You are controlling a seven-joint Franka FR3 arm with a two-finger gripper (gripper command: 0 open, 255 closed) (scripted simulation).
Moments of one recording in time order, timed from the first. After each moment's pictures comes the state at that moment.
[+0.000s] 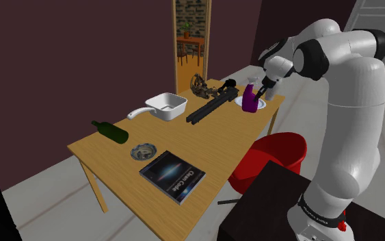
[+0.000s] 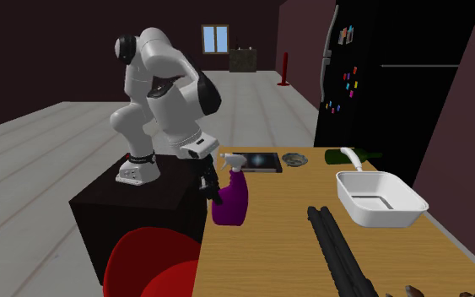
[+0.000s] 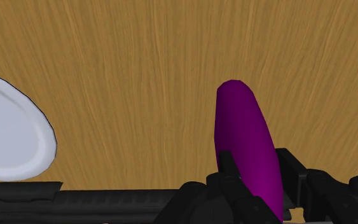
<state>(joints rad) -0.17 0.33 -0.75 -1.88 0.70 2.20 -1.42</state>
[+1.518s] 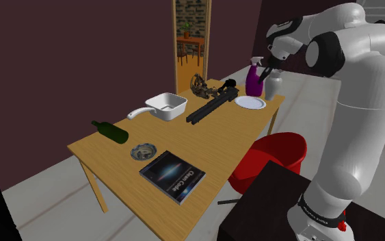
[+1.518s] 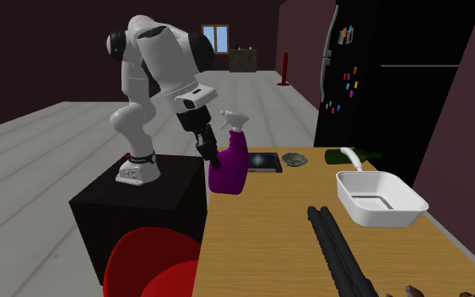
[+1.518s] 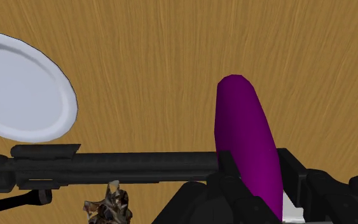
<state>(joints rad) -0.14 0.22 -0.80 -1.70 0.54 1.98 -1.25</state>
